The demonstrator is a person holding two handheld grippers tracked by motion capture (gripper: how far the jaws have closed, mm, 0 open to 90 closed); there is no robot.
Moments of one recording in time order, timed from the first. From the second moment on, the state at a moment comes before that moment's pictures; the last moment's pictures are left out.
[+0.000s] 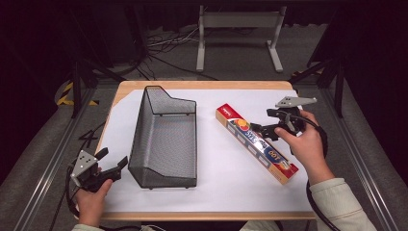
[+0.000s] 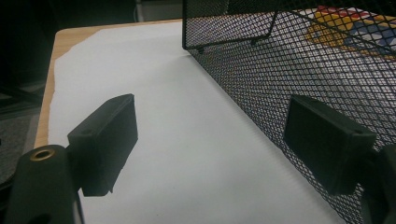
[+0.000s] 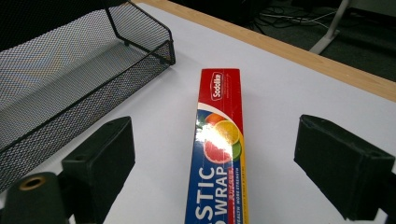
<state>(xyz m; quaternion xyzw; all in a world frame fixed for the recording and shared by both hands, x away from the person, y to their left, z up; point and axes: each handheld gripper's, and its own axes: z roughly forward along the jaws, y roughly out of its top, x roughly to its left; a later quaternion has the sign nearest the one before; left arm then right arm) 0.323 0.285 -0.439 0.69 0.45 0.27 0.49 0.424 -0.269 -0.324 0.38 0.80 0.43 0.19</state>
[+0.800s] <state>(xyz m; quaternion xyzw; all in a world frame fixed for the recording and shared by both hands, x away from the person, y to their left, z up) 0.323 0.285 -0.439 0.69 0.46 0.27 0.49 0.461 -0.250 -0.384 0.42 0.83 0.35 0.14</state>
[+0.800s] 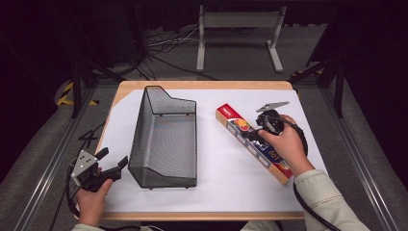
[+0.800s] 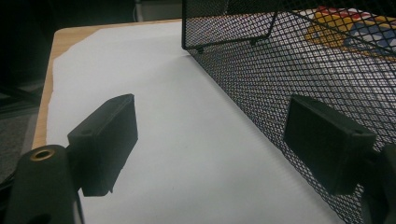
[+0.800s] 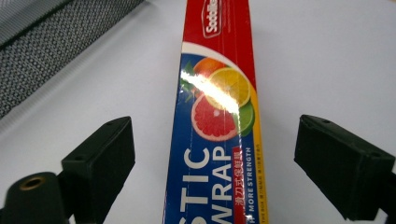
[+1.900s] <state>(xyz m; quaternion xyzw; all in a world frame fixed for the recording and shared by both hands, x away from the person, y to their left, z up) 0.323 0.284 -0.440 0.69 0.45 0.27 0.49 0.463 -0.239 -0.411 0.46 0.86 0.19 0.09</state>
